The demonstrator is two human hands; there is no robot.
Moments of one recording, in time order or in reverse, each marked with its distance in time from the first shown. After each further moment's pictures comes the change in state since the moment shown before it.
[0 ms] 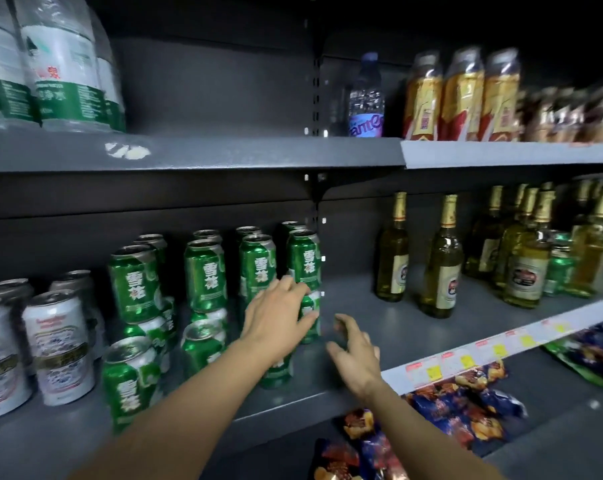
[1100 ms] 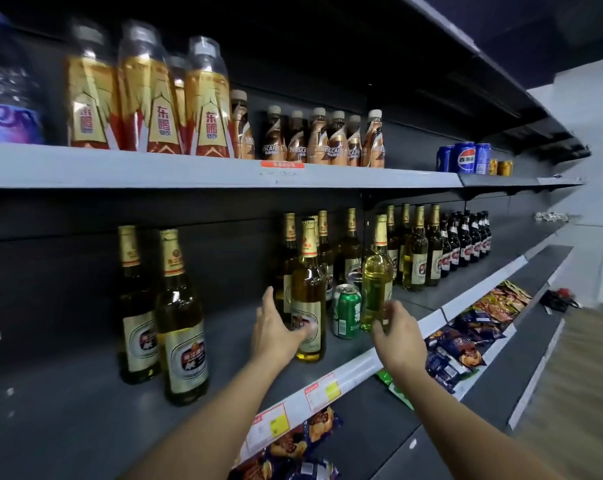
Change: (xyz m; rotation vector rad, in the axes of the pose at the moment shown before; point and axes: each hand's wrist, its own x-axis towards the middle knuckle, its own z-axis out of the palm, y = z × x) left_hand 0.257 0.406 0.227 -0.830 -0.060 -0.261; right_hand 0.143 0.332 -0.421 -0.283 0.639 0.131
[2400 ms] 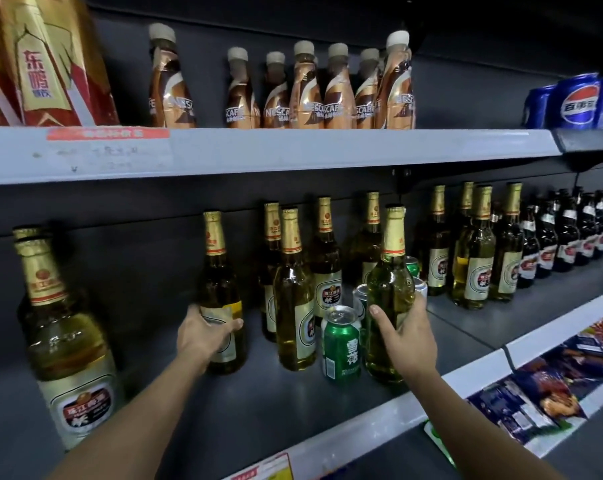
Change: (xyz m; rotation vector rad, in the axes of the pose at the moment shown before) left_hand 0.132 -0.055 0.033 0.066 0.399 -0.417; right_hand 0.163 0.097 0.091 0.347 -0.137 -0.051
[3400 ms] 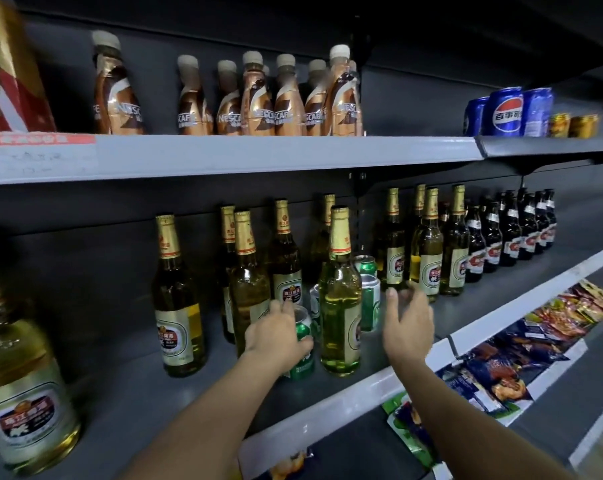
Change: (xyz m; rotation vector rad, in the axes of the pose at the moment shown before) left_hand -0.112 0.088 0.099 0.831 -0.276 0.636; right_hand 0.014 0.019 -0.056 -0.015 0.255 0.070
